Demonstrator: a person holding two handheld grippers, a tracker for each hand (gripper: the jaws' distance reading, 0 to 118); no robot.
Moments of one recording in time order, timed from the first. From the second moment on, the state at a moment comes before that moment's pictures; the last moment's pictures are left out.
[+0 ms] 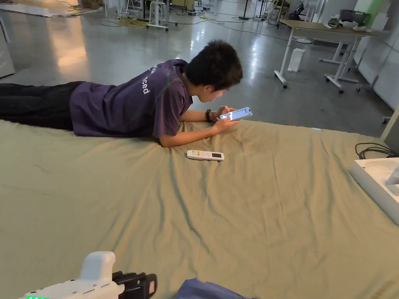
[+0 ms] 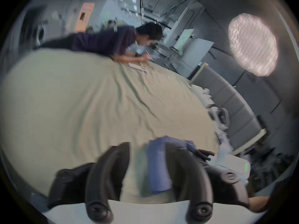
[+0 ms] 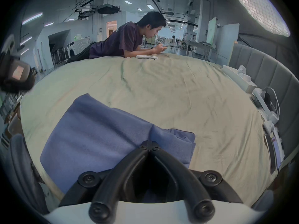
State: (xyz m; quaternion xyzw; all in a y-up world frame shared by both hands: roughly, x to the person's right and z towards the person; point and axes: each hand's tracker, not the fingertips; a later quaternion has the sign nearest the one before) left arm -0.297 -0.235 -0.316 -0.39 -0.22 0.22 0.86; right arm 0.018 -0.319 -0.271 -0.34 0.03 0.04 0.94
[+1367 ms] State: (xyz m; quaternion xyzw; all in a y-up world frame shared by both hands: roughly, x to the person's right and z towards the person) left arm -0.258 -0.311 -0.380 -0.50 -0.41 0.40 0.65; right arm 0.038 -0.291 -0.268 -0.30 -0.01 0.02 0.95
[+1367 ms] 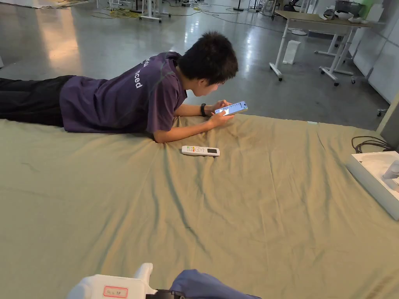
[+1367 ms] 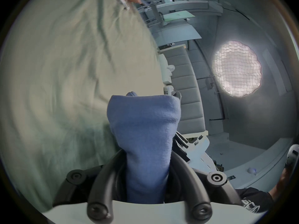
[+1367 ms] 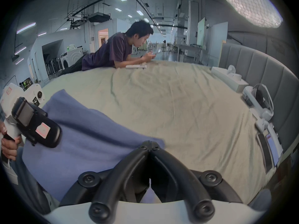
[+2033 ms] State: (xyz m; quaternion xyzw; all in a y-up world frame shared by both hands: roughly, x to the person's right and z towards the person) left arm -0.593 -0.211 -0.411 -0.50 -0.22 0.37 0.75; right arm 0.045 -0.113 -0.335 -0.12 -0.02 0.03 0.99
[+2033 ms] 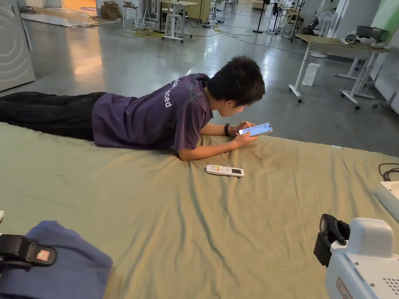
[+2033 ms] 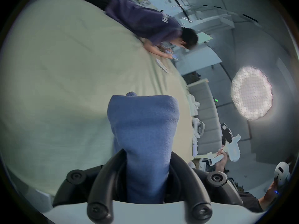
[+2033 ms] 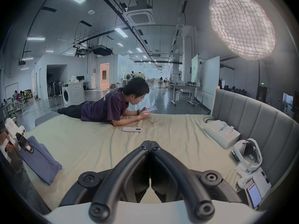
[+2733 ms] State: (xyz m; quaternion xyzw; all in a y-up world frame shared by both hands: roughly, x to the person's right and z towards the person) left arm -0.678 -0.237 -0.442 -0.59 0.10 0.10 0.79; right arm 0.046 -0.155 -0.328 -0.19 -0.02 0.04 0.98
